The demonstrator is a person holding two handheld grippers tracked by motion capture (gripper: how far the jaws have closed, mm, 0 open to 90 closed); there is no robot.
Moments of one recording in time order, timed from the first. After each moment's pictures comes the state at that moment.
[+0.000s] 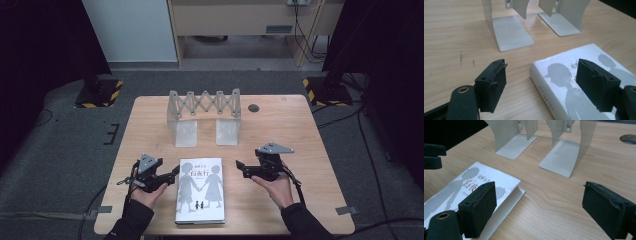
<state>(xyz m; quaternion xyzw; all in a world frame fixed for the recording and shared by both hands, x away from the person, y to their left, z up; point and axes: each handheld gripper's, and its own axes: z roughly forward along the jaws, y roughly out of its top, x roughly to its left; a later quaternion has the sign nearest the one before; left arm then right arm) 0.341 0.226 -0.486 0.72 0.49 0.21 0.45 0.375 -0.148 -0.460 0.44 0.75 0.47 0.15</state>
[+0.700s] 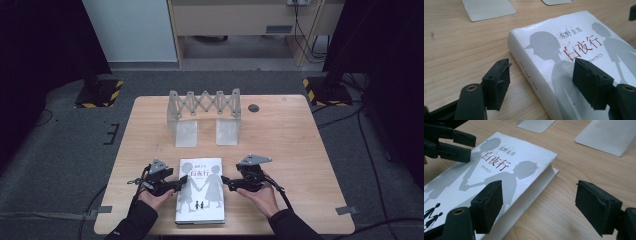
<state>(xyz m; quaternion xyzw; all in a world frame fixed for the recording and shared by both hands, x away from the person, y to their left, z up) 0.344 0.210 -0.510 0.76 0.48 0.13 0.42 0.363 -0.106 -0.498 0.40 0.80 0.44 0.09</state>
